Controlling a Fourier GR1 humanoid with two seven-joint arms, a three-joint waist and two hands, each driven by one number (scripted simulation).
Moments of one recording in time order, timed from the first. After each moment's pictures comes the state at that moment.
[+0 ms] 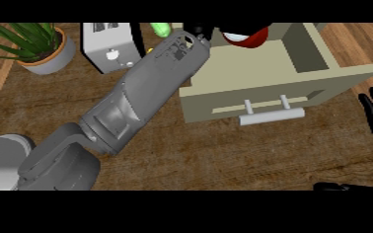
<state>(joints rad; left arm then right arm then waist) -1.45 0.00 -0.62 -0.36 0.54 0.74 -0.04 0.11 -0.06 -0.25 -2.13 -0.09 0.21 0.14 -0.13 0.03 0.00</state>
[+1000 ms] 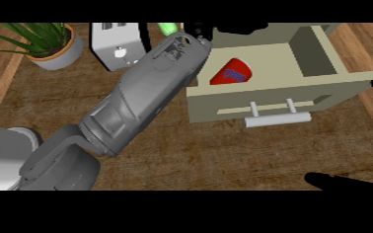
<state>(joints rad) -1.43 0.00 -0.59 -0.40 0.69 0.79 -0.13 0.06 -0.19 -0.16 -2.20 0.29 0.20 0.01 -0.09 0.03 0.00</state>
